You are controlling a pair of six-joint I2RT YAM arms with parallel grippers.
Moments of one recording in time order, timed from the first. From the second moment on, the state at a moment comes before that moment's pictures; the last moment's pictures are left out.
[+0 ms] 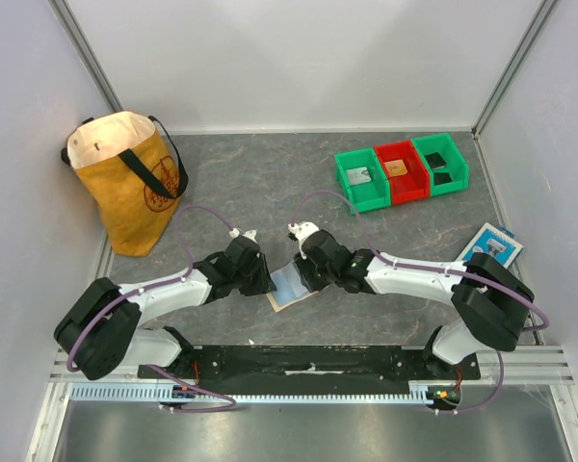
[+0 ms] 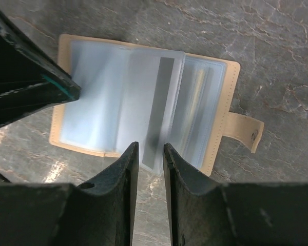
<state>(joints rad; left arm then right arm) -0.71 1.30 0.51 -0.12 0.06 -0.78 0.97 1.54 0.84 -0.17 0.08 0.31</state>
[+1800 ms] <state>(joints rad) -0.72 1.26 0.47 -0.10 0.11 -0.81 0.80 1.69 0.85 0.08 -0.42 0.38</state>
